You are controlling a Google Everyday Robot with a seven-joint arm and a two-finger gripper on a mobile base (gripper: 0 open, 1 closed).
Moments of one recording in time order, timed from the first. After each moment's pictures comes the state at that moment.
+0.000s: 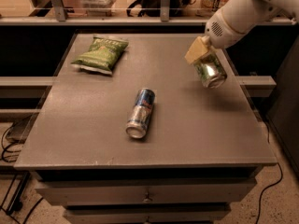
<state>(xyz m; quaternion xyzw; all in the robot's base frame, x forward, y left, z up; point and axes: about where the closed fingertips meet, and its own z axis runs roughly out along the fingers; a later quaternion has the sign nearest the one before) 0.646 -0.132 0.918 -0.30 0.91 0.13 0.25</state>
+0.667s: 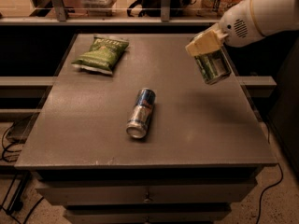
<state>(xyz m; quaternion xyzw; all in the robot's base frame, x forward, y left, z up) 0.598 -0.112 0.978 -0.40 0.81 0.20 0.38</state>
